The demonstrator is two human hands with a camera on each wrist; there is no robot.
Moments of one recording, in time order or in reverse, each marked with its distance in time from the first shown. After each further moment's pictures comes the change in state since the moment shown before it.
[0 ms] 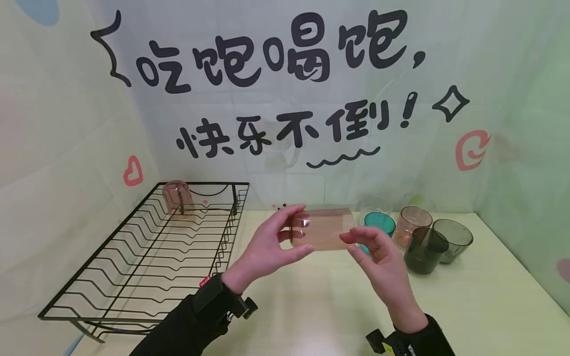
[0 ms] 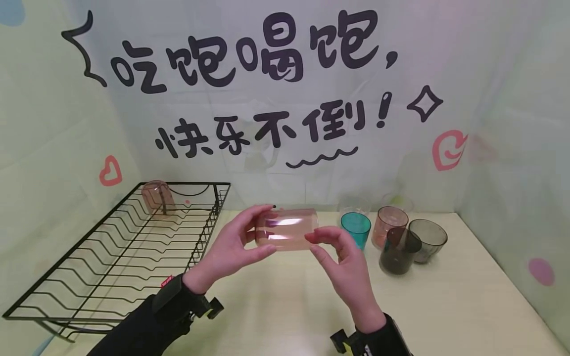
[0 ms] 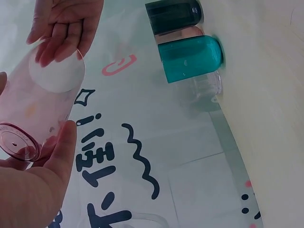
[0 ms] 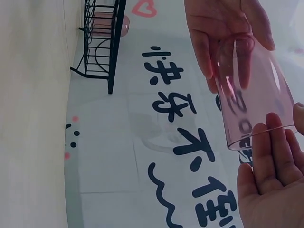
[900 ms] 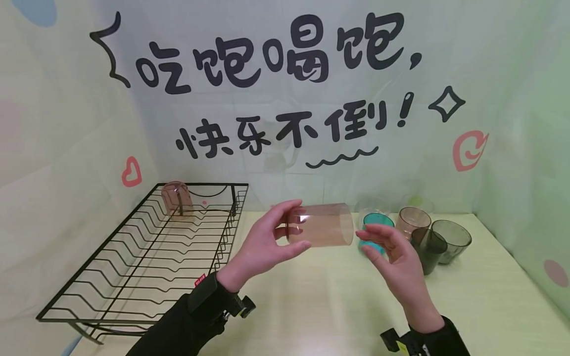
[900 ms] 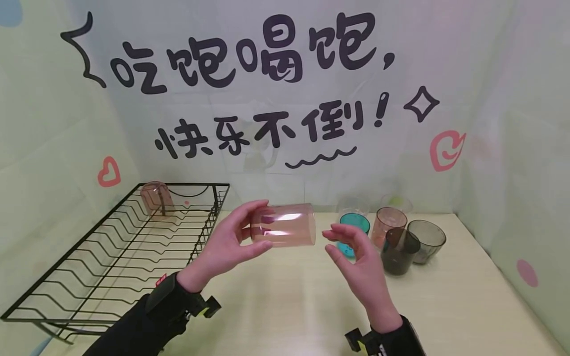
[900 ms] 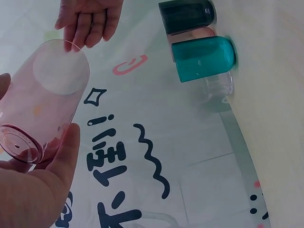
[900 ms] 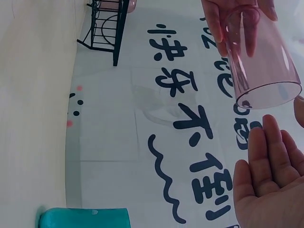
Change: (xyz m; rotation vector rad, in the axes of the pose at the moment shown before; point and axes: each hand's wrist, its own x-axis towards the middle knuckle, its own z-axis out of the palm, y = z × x) left_hand -0.003 0.008 -0.007 -0.007 0.007 0.030; right_hand -0.006 0.002 -0.021 -0.001 0.030 -0.042
